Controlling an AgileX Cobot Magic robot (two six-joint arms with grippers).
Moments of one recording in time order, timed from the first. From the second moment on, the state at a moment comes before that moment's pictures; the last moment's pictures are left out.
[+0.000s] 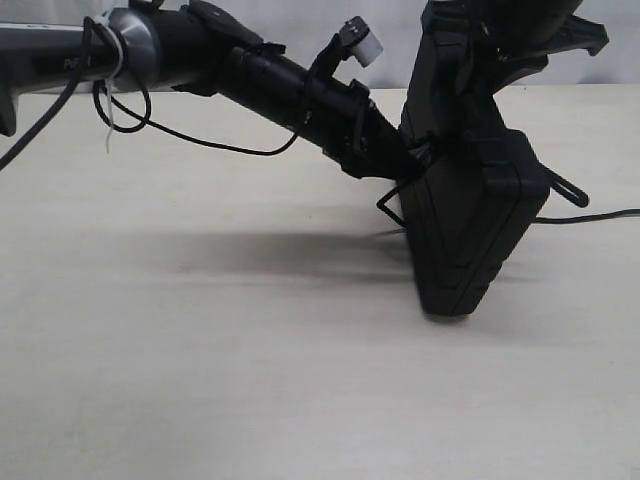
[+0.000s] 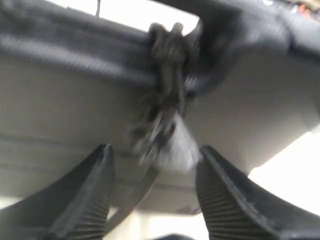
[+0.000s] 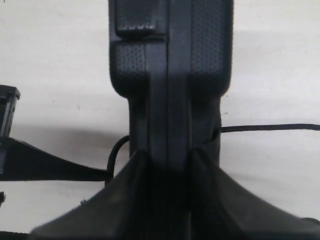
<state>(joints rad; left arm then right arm) -0.47 2.30 -1.80 -1.22 1.09 1.49 0.19 1.89 -1.81 0.08 1.22 0.20</state>
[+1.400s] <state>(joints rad) -0.54 2.28 -1.82 -0.94 0.94 1.52 0.19 1.89 -1.81 0.08 1.22 0.20</state>
